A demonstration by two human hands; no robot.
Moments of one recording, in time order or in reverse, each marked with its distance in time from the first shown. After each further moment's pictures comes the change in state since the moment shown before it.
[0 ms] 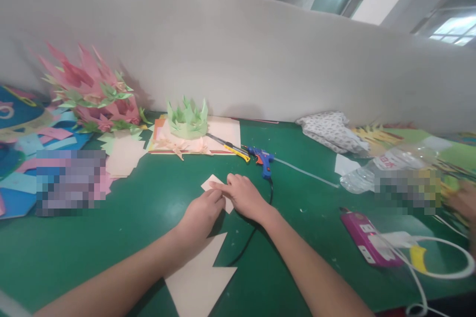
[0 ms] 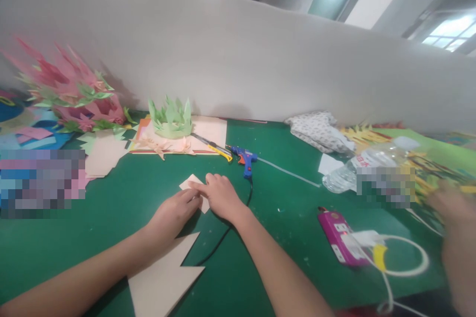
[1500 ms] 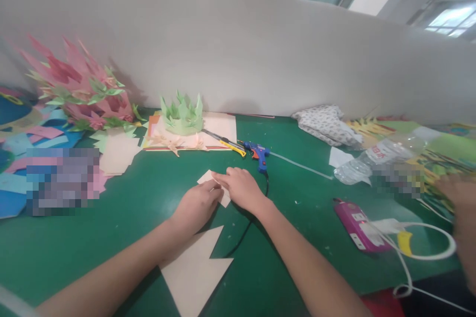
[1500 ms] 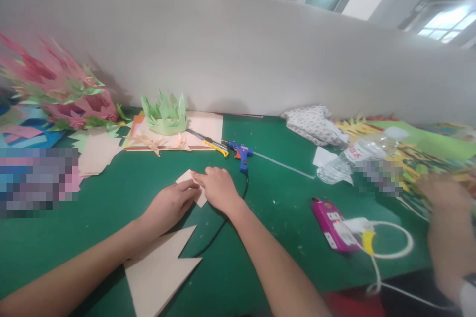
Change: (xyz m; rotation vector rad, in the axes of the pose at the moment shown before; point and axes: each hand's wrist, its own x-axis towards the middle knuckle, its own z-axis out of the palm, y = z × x) left_hand 0.010 0.002 -0.017 0.041 0.039 -0.003; right_hand 0.003 -0.001 -0.012 -0.006 0.003 0.141
